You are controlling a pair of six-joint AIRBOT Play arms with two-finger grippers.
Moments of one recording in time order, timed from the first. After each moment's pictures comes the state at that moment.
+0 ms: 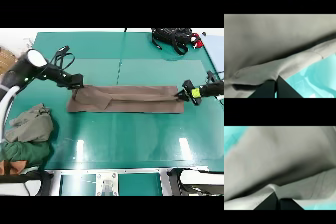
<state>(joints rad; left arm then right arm) -0.17 -1.54 1.44 1.05 -1.12 -1.45 -0.41 -1.51 1.23 -0.98 1.16 1.66</state>
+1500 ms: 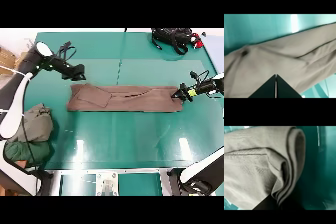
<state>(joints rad) -0.16 -1.79 1.73 0.98 -1.17 -1.46 -0.49 -2.04 1.71 -0.98 1.51 1.26</state>
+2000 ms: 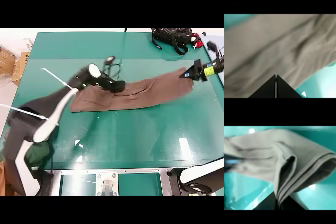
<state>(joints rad) -0.55 -1.98 1.77 0.86 -0.83 -1.46 -0.44 -1.73 1.86 -0.82 1.70 1.34</state>
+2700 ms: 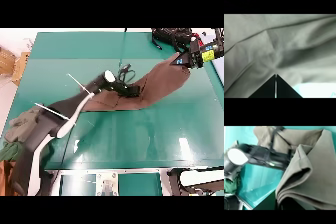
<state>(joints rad) -0.59 -2.19 2.04 0.69 -0.97 -1.46 -0.26 -1.58 1.87 -0.74 1.73 1.43</state>
